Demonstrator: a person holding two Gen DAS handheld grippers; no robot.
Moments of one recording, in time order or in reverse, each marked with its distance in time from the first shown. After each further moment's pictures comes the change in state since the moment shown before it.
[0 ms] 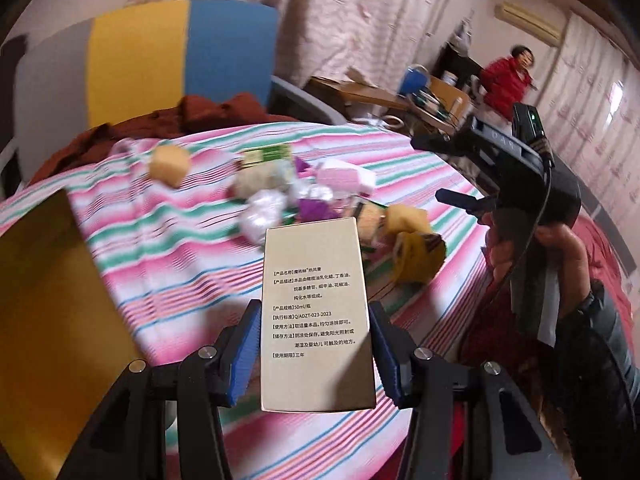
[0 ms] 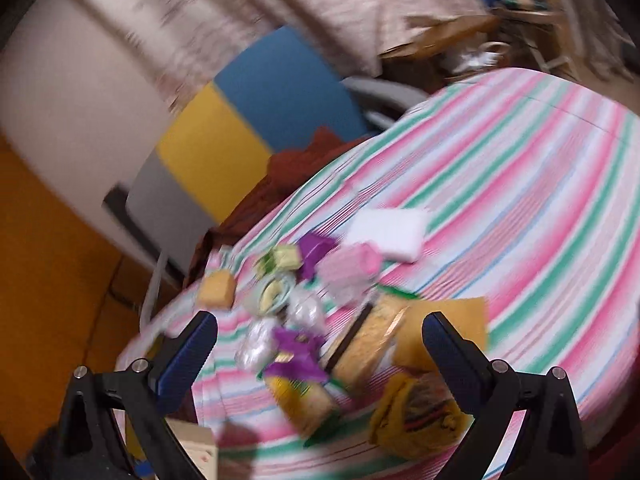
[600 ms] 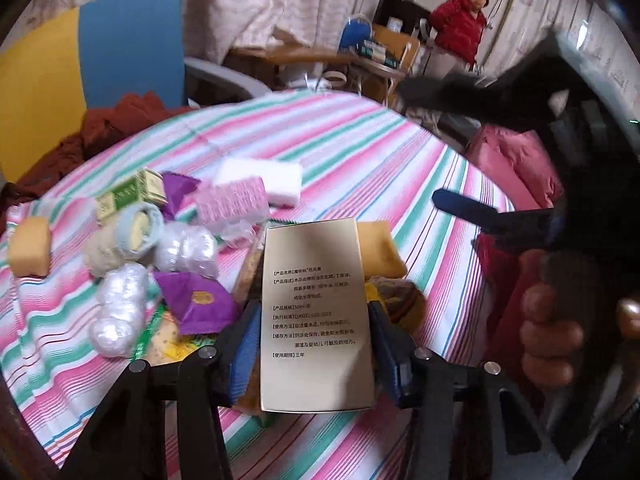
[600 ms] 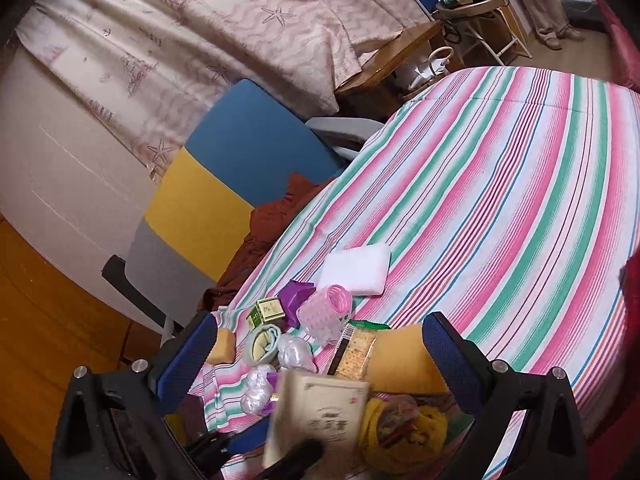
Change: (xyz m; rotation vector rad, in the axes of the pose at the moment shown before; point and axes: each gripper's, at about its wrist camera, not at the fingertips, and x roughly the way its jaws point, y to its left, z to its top) left arm 0.133 -0.088 0.074 0.221 0.126 -0.108; right arm -0.030 -0.044 0.008 0.222 -0.178 -0.017
